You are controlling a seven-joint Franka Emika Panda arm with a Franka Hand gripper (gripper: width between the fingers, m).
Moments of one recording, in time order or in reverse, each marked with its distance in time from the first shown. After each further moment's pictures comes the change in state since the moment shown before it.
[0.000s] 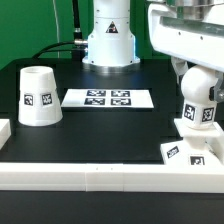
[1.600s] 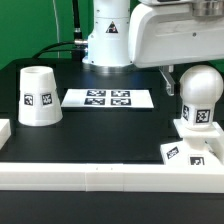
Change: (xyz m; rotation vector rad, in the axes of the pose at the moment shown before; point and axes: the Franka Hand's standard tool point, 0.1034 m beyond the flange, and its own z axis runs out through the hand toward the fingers) arm -0.002 -0.003 -0.004 -0.040 0.015 -1.361
